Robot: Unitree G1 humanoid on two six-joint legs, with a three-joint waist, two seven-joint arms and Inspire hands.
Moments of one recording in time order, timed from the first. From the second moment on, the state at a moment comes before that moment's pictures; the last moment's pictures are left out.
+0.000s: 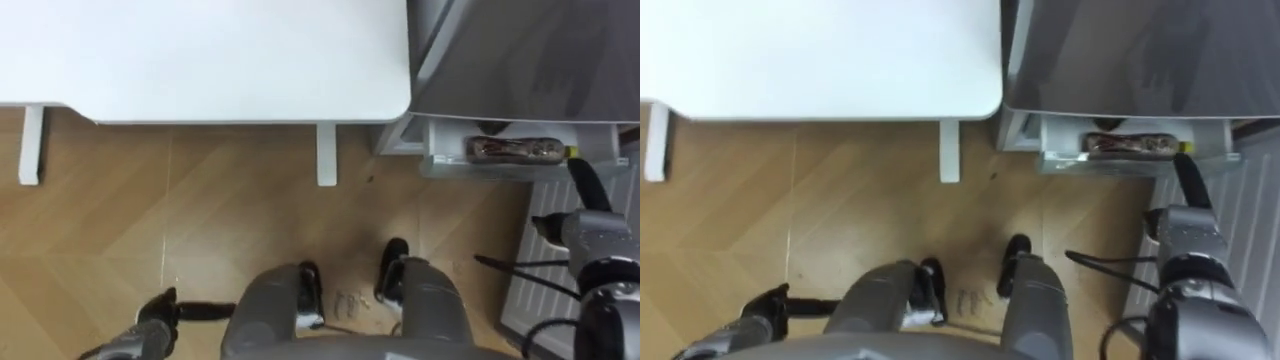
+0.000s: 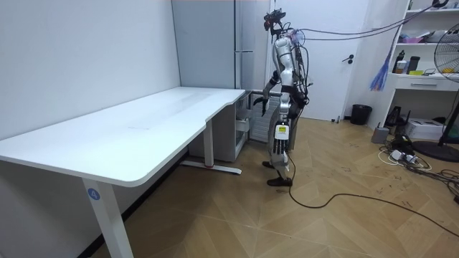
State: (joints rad) left arm 0.01 0.28 -0.08 1.16 -0.30 0.08 0.01; right arm -0.31 -0.35 -0.28 1.03 1.49 -0.07 -0.46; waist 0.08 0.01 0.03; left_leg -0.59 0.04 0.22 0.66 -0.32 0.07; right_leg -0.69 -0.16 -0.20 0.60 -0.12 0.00
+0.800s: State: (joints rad) left arm 0.00 0.31 -0.12 1.18 -0.32 0.07 -0.01; right arm -0.56 -0.48 -0.21 1.16 1.50 -0.04 -0.19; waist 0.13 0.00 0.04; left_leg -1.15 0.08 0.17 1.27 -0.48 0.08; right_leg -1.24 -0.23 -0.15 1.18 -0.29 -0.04
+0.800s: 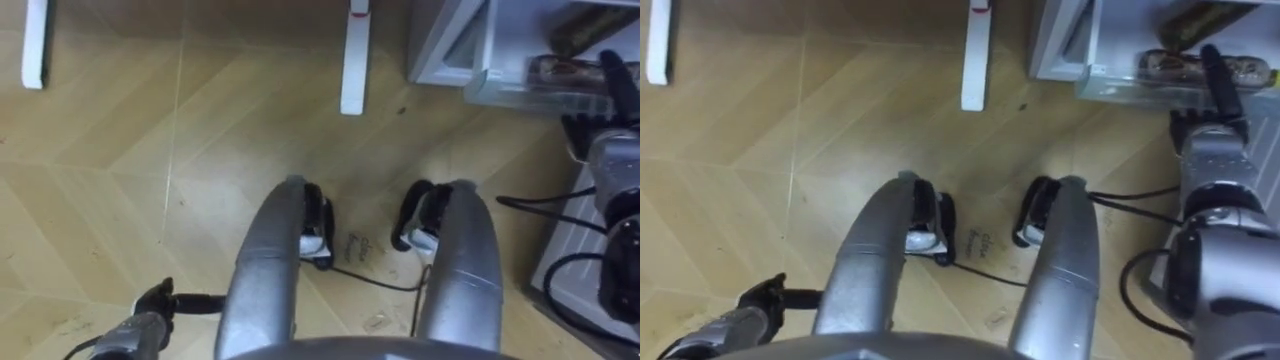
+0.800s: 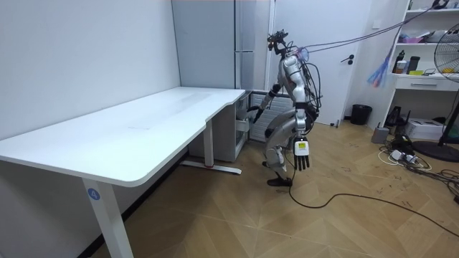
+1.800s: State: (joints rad) left arm 0.13 0.36 -0.06 1.16 -0.26 -0.02 -0.06; right arm -0.66 -0.60 0.03 1.07 1.48 -0.06 -0.33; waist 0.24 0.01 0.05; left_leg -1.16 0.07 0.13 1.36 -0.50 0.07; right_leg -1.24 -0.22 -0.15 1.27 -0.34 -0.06
